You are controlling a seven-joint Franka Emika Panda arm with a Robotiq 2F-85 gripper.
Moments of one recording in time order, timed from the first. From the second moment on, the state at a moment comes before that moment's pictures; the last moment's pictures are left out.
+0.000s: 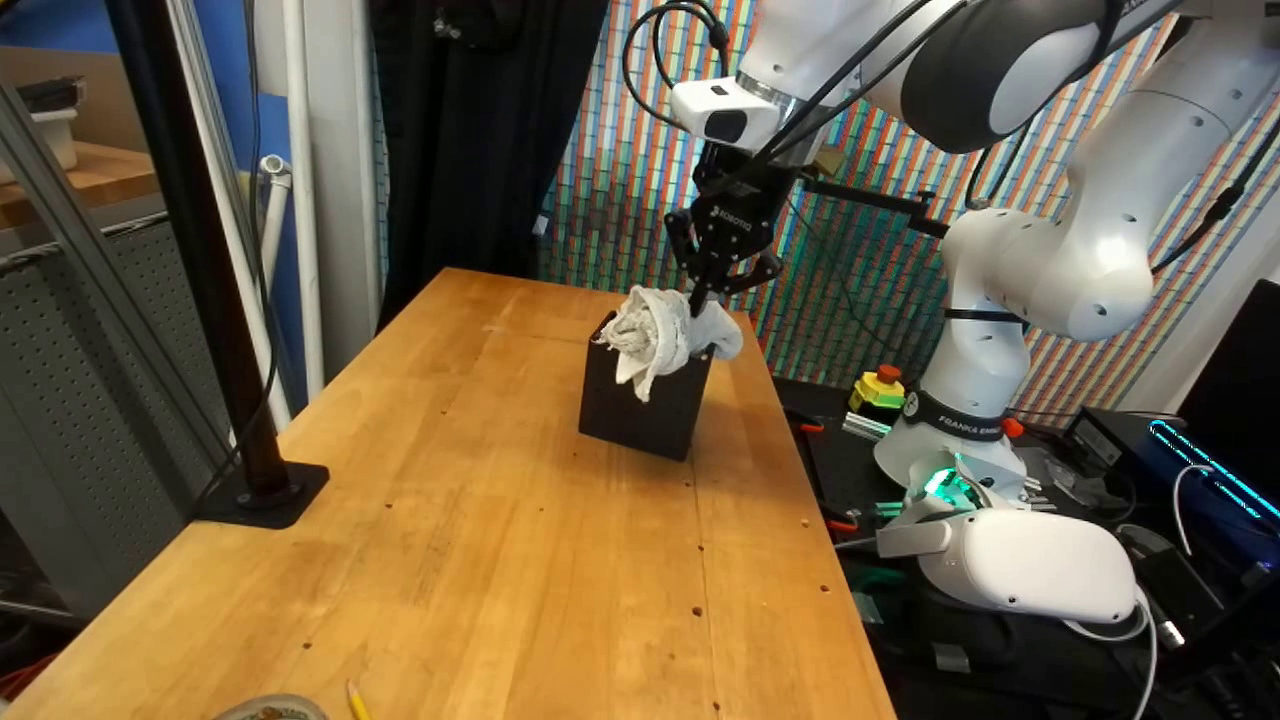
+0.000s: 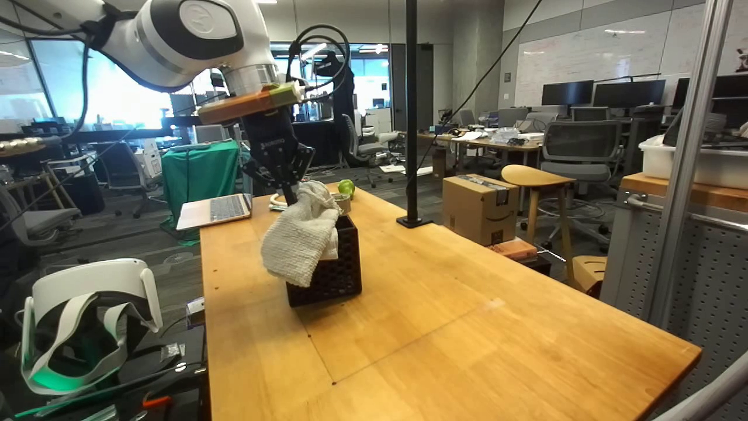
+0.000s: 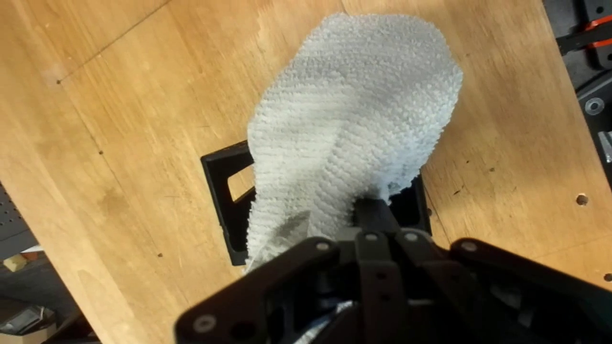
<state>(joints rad) 0.31 -0.40 0.16 -2.49 -0.18 2.19 -0.66</state>
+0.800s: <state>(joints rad) 0.29 -0.31 0.15 -2.47 -0.27 2.27 -0.69</state>
